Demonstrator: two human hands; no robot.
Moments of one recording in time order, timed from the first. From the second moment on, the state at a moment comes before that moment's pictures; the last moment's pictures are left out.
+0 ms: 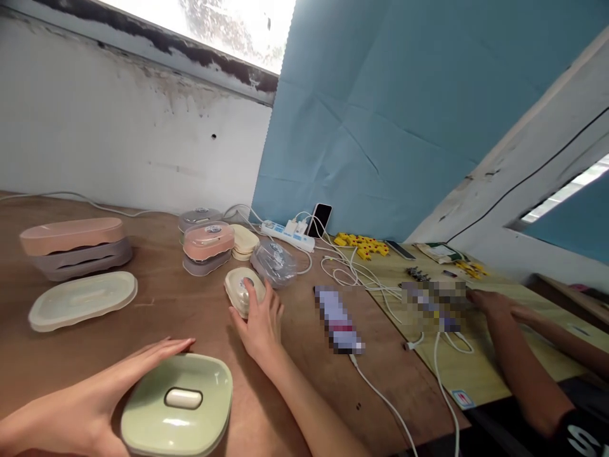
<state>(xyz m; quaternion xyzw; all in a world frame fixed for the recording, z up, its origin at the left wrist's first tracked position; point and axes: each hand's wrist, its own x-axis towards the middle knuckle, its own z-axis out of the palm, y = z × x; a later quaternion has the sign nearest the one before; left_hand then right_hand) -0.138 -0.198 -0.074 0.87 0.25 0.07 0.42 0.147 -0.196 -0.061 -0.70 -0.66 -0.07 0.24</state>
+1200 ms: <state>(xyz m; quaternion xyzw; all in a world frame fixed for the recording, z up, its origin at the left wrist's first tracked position) -0.142 -0.175 -0.048 0.79 0.33 0.23 0.47 0.129 -0.214 -0.049 -0.37 -0.82 0.31 0.32</state>
